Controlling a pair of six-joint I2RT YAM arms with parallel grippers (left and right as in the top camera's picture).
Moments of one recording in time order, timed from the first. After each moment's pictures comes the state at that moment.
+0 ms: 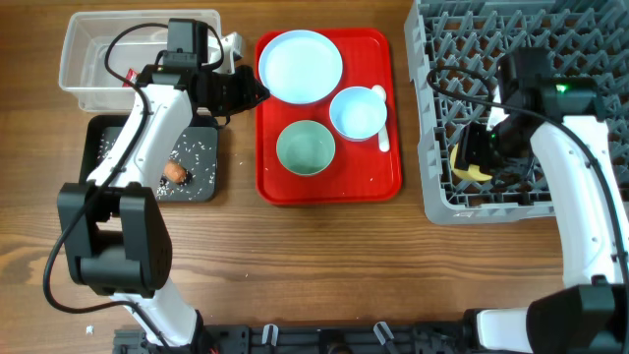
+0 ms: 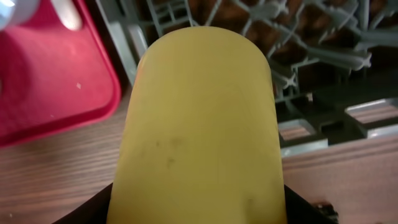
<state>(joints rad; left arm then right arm) -0.10 1.89 1.47 -0.64 0.57 -0.32 0.01 1.57 1.46 -1.43 -0.02 0.25</state>
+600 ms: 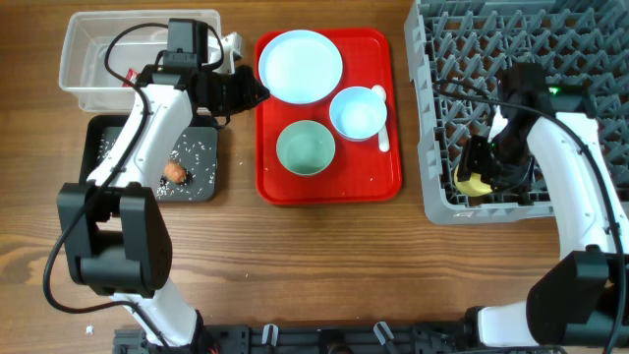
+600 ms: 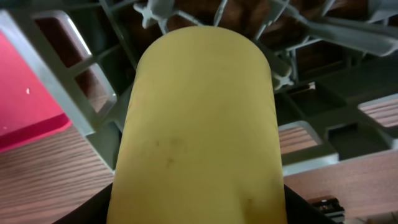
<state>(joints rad) -0.10 1.89 1.47 -0.64 0.57 -0.32 -0.06 1.62 1.33 -1.35 -0.02 0.25</state>
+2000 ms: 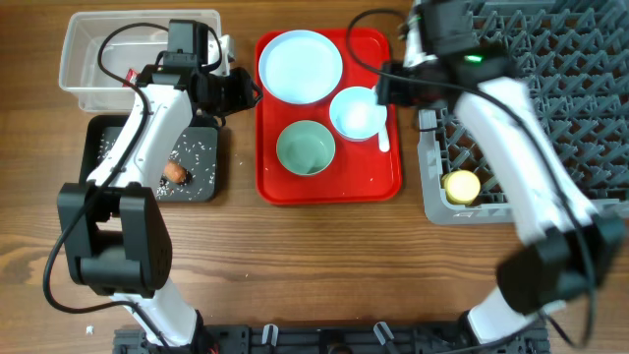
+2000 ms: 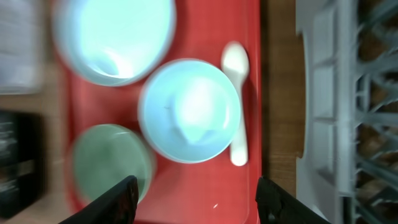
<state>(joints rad) -0.10 1.89 1.47 -0.67 0.38 -0.32 0.30 1.83 1.68 -0.99 -0.06 0.36</state>
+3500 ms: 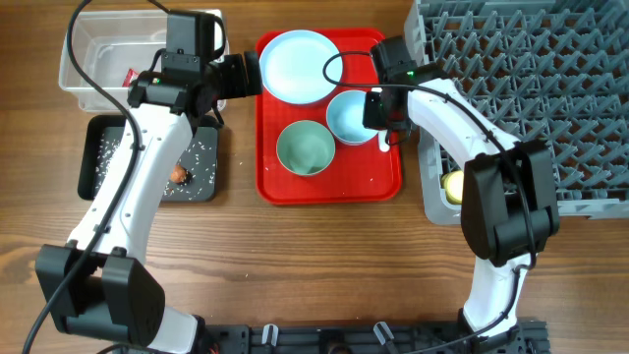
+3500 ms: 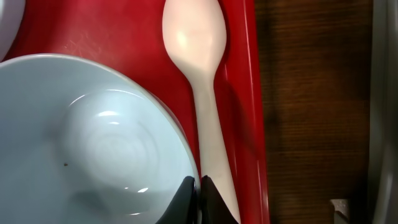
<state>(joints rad) -0.18 1.67 1.47 -0.65 0.00 -0.26 0.32 2.08 1.54 -0.76 0.03 0.42</state>
